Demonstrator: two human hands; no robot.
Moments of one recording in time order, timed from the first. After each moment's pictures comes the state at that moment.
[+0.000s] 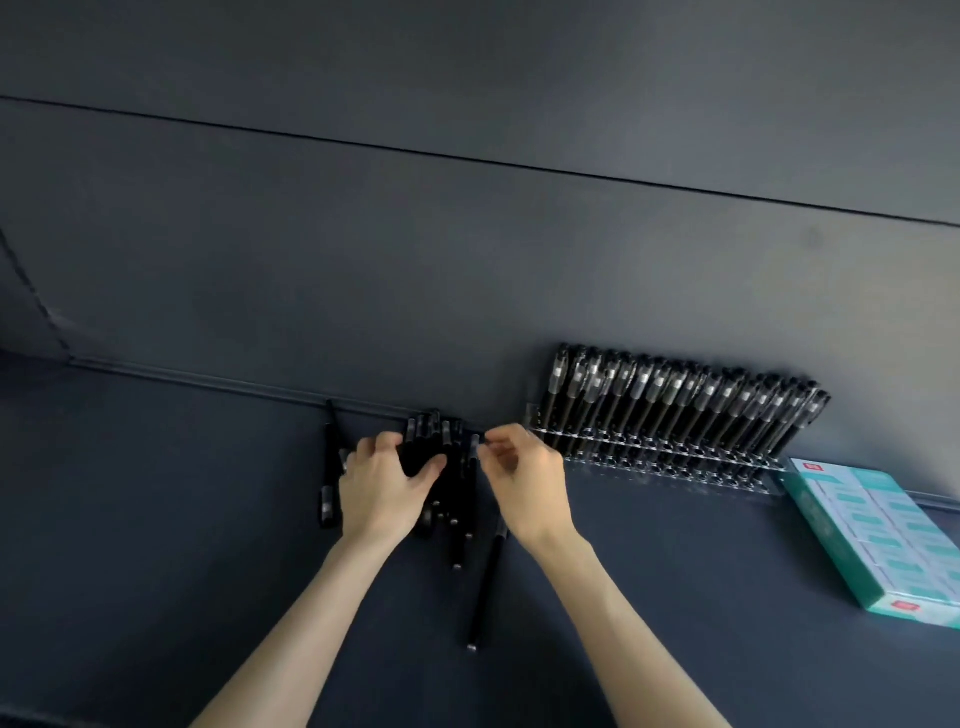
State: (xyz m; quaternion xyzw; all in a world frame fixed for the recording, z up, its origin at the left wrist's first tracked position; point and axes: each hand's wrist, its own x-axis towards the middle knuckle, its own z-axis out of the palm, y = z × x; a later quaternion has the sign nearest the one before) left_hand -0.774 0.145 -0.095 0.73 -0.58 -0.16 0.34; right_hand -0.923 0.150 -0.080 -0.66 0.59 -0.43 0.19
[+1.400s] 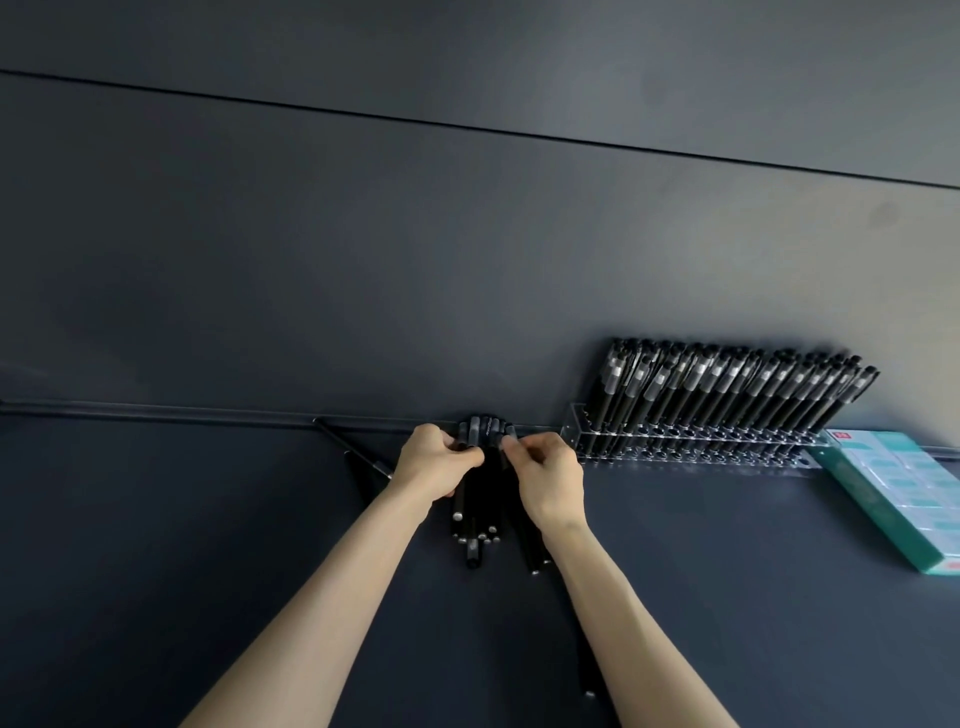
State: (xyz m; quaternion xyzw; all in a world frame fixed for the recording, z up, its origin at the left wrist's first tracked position) left_hand -0.747 0.075 -0.082 0.62 -0.58 -0.45 0.28; right_hand -0.872 0.106 -0.102 -0.42 0.71 -0.48 0.30
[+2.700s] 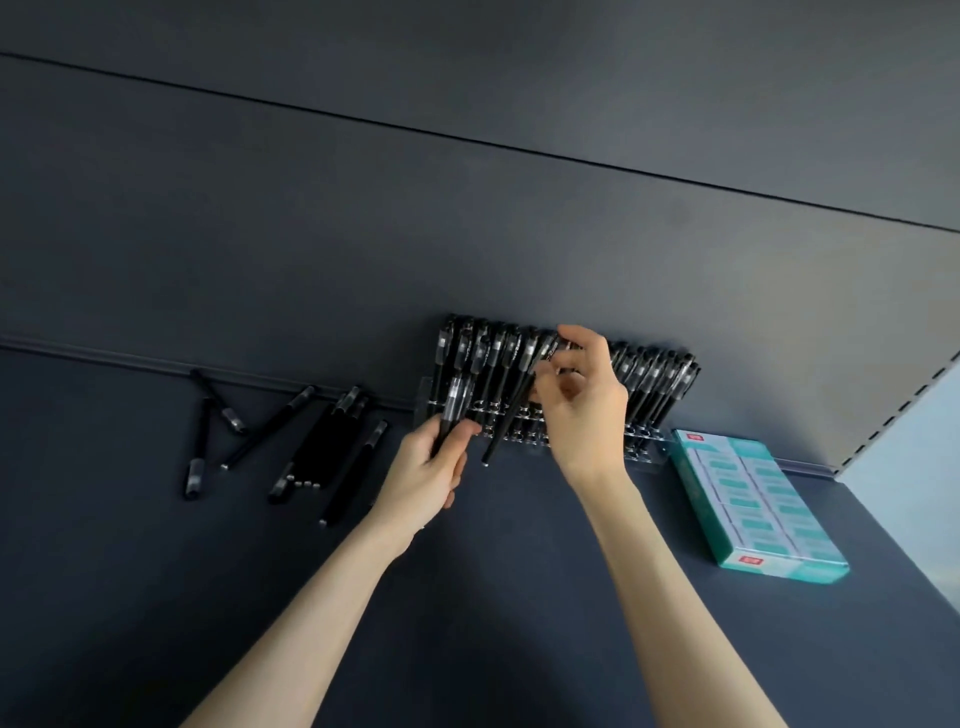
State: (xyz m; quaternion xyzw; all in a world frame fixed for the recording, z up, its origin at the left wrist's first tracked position) left_hand -0.912 0.181 -0.067 0.47 -0.52 -0.53 0.48; right_hand -1.056 0.169 -0.015 -0.59 0.51 -0.60 0.17
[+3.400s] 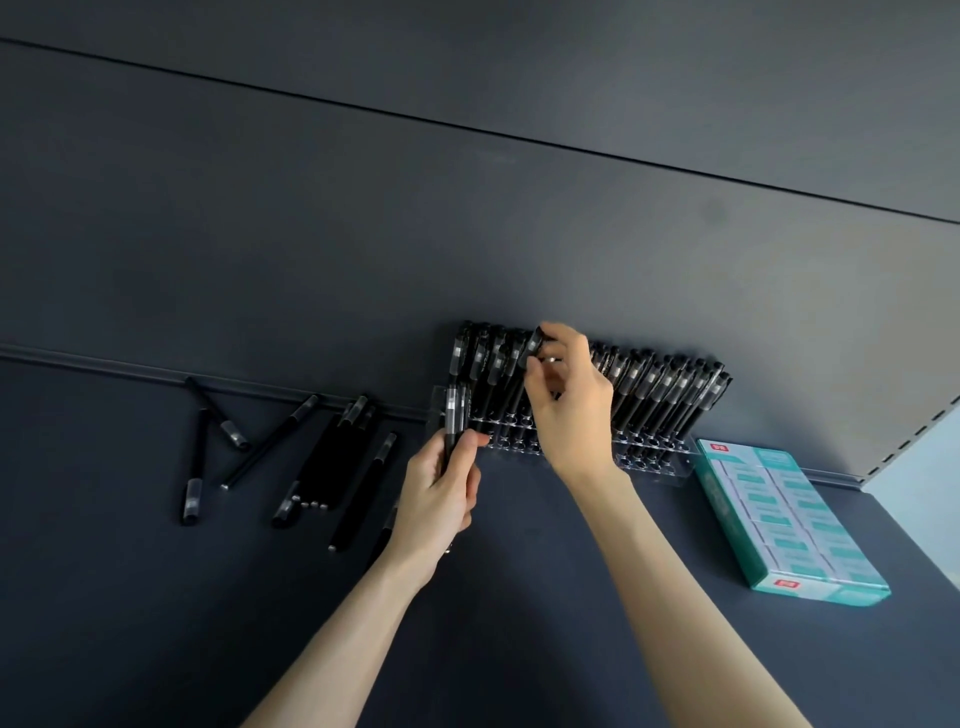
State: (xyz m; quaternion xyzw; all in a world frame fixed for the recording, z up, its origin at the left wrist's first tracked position) left_hand -0.913 0.174 -0.081 0.44 -0.45 -0.57 0.53; right_hand -1.043 0.128 -0.034 -0.66 0.50 -0.56 0.04
